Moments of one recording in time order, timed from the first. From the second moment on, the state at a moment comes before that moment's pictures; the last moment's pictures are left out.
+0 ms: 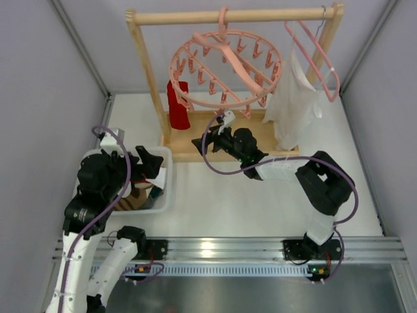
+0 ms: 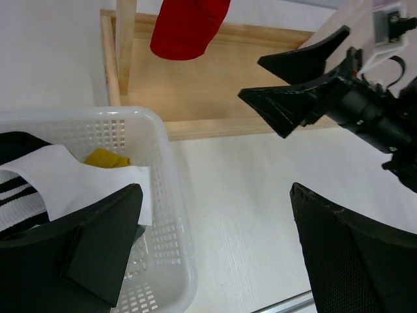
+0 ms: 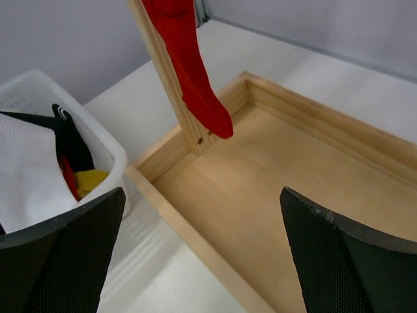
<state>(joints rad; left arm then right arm) -0.20 0.60 1.00 -0.73 0.14 -0.34 0.76 1.76 0.95 0.77 -0.08 0.20</state>
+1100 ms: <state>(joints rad) -0.23 0.51 0.92 -0.73 0.20 -0.37 0.70 2.32 1.43 1.24 -0.35 0.27</state>
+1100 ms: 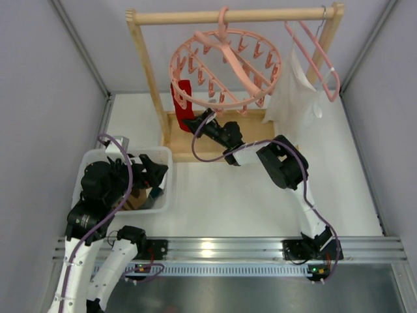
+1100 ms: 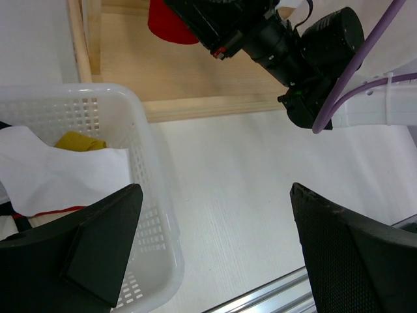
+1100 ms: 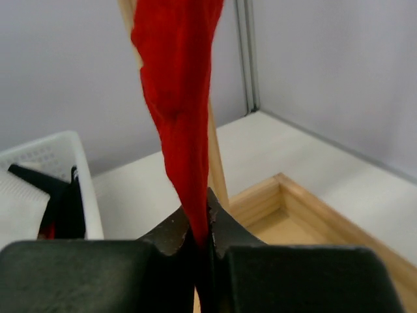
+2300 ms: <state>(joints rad) -0.26 0.79 0.98 -0.06 0.56 -0.74 0.70 1.21 0.31 1.28 -0.46 0.46</state>
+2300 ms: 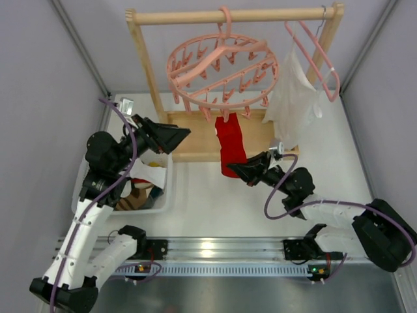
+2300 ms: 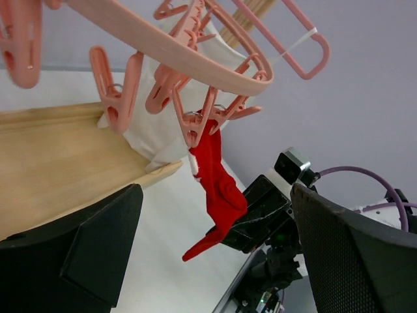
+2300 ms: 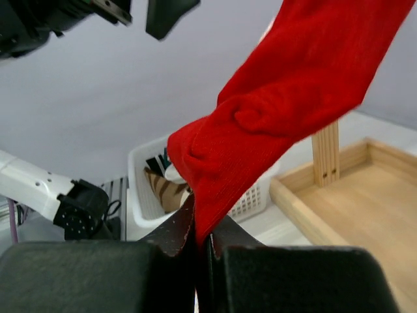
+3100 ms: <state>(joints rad) -0.82 1.02 1.10 0.02 0.05 -0.47 0.71 0.88 0.27 1.04 -0.39 0.42</state>
